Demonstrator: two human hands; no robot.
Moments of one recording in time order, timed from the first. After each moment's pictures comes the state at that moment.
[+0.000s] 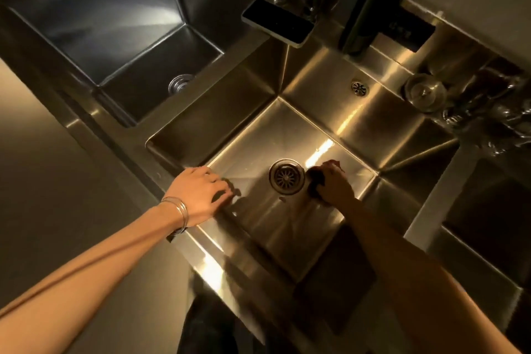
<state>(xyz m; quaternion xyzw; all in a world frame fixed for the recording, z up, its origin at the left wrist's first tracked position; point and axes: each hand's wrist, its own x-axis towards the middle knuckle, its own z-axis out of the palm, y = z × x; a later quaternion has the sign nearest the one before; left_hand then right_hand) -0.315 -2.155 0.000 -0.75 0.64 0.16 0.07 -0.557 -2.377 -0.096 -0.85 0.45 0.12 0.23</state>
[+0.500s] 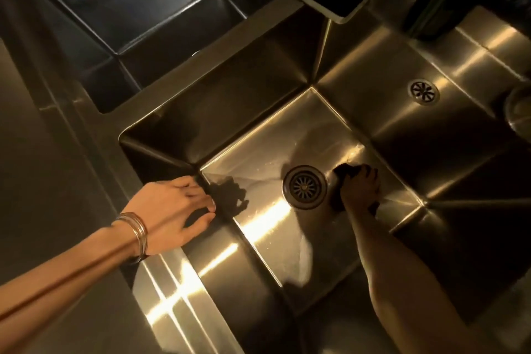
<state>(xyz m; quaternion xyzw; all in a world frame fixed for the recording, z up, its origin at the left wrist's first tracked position) -0.320 -2.158 0.010 -0.76 0.63 0.15 0.04 -0.526 -2.435 -0.214 -0.75 0.62 0.07 0.21</state>
